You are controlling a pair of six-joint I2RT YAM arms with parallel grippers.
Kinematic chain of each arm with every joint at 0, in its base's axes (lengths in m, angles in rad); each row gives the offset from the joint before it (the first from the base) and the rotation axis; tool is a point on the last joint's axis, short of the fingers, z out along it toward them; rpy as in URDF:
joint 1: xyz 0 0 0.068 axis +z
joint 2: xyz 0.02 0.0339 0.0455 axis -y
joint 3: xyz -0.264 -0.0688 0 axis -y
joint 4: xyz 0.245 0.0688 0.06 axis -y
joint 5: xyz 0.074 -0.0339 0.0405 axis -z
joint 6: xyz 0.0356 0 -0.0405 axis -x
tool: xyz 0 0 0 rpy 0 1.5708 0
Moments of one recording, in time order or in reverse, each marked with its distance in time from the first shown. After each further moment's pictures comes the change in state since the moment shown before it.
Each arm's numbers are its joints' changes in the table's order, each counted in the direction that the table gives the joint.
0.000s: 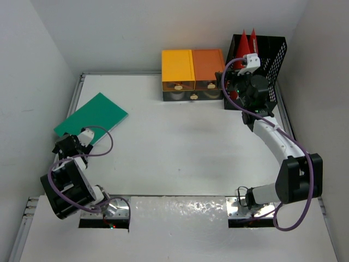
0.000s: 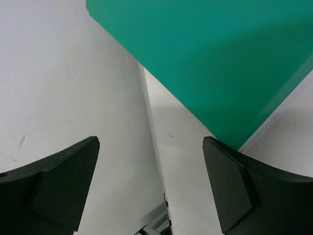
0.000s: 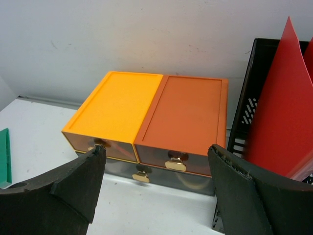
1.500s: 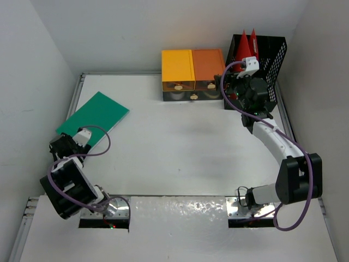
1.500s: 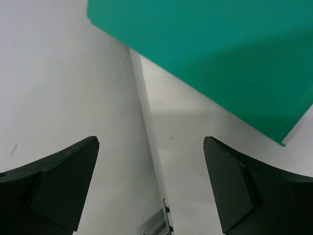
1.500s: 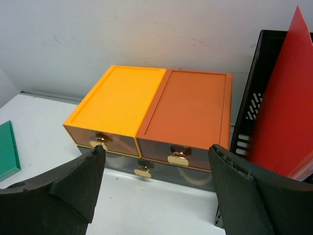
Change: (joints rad) left arm 0.078 0.016 0.038 -0.076 0.130 -0.023; right arm 0.000 0.004 -0.045 0.037 -0.015 -0.003
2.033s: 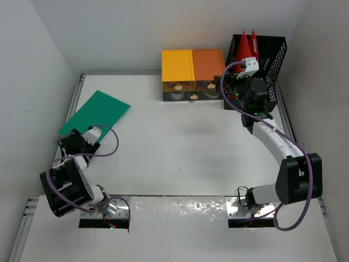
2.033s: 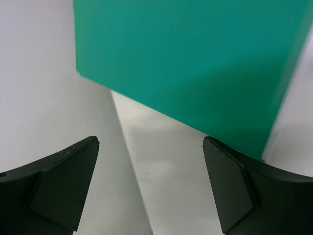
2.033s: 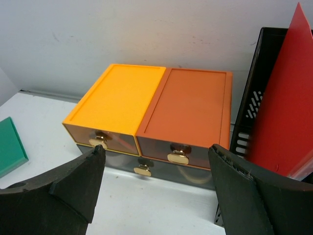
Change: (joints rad) left arm -0.129 -0.055 -0.016 0.069 0.043 0.022; right arm 0.000 0.000 -0.005 0.000 0.000 0.001
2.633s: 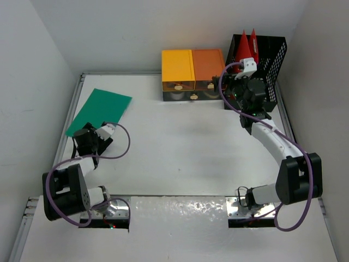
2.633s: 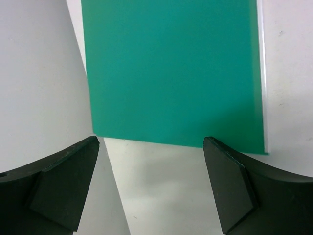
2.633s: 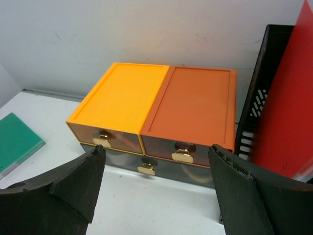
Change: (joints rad) left arm -0.243 0.066 -0.050 0.101 -0.008 0.101; right arm 0.018 0.000 -0.005 0.001 0.015 -0.006
